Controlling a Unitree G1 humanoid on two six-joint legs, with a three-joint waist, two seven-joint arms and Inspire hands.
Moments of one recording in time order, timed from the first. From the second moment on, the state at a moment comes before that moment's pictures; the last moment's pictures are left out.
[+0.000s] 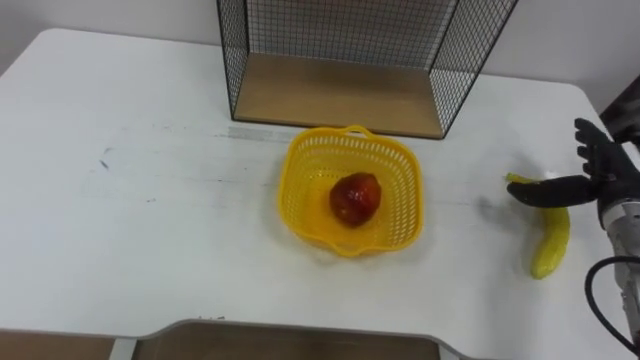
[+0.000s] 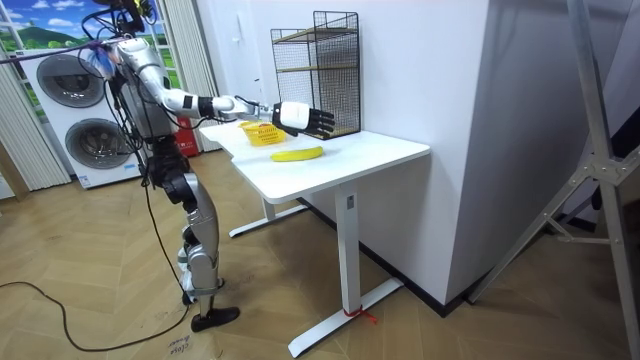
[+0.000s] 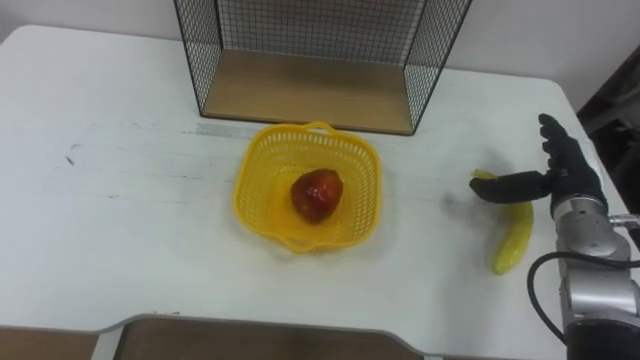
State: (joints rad) left arm 0.30 0.23 0.18 0.96 0.43 0.16 -0.01; right arm -0.26 -0.51 -0.24 0.55 -0.08 0.11 0.04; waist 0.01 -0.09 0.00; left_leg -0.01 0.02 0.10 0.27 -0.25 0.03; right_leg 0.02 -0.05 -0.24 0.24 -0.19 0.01
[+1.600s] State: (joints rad) left arm 0.30 0.26 0.18 0.96 0.43 0.15 -0.01; right arm -0.10 -0.51 -0.22 0.68 -0.16 0.07 0.08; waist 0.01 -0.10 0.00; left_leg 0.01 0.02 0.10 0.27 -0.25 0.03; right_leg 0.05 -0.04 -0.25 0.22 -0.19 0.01
